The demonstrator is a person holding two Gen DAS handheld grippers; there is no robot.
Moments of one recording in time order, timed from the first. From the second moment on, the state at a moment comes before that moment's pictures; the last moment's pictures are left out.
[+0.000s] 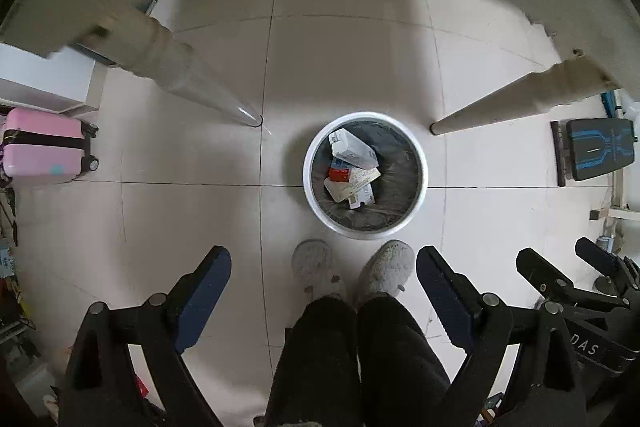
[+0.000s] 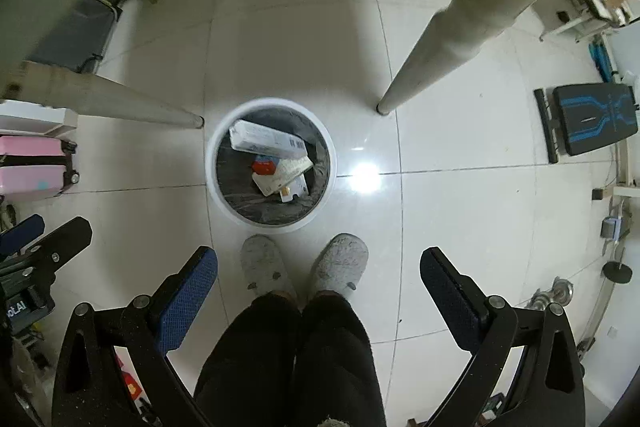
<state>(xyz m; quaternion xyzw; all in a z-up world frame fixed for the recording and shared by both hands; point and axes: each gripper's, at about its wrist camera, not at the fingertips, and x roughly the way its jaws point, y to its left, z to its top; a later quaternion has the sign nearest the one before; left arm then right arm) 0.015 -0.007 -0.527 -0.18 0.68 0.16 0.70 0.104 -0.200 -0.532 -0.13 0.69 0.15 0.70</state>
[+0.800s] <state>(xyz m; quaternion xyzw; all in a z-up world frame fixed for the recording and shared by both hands) 0.030 0.048 -0.313 -0.19 0.57 0.20 0.77 0.109 -0.166 -0.262 -0.05 0.65 0.19 0.74</state>
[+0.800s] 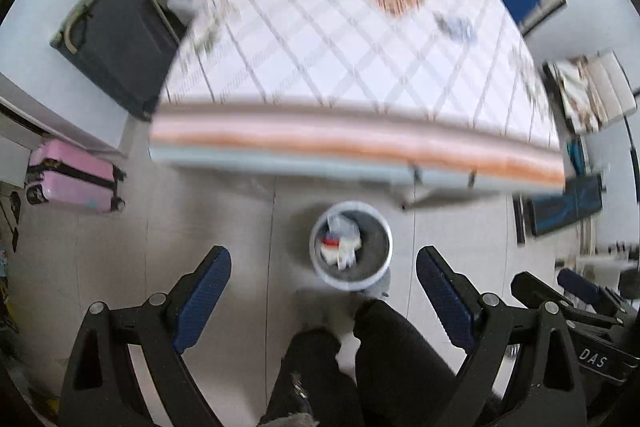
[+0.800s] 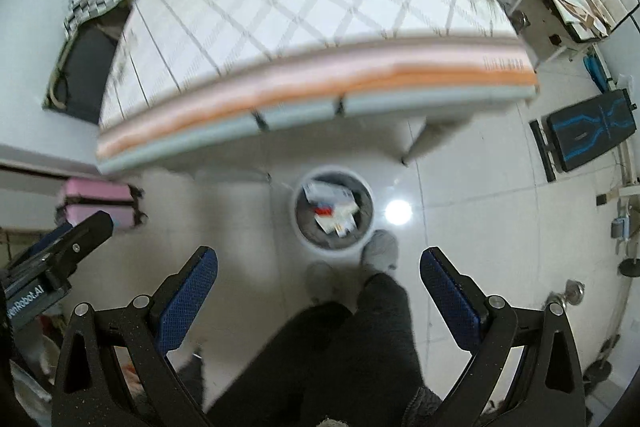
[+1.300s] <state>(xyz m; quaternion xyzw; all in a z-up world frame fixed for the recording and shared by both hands) 0.246 0.167 -0.260 -0.17 0.50 0.34 0.78 0.413 -0.083 -0.199 -0.04 0.61 0.19 0.77</state>
